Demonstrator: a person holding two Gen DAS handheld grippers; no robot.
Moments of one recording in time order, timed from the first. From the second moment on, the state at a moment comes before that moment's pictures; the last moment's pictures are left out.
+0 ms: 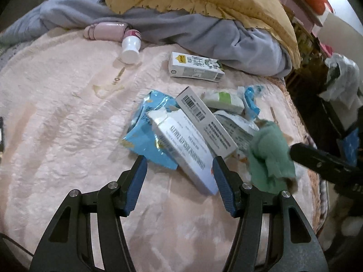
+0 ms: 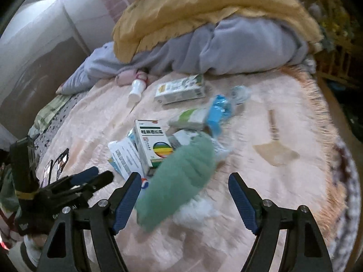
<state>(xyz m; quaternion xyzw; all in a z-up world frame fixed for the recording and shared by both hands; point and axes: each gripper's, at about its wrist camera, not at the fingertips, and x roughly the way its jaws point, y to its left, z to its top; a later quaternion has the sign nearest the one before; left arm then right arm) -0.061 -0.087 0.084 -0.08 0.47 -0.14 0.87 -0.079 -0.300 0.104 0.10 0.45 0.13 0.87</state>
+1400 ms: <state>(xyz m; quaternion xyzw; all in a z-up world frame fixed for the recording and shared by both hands) -0.130 -0.196 0.181 -0.04 0.39 -0.31 0.86 -0.202 -0.403 0.166 0.16 0.35 0.11 0.92</state>
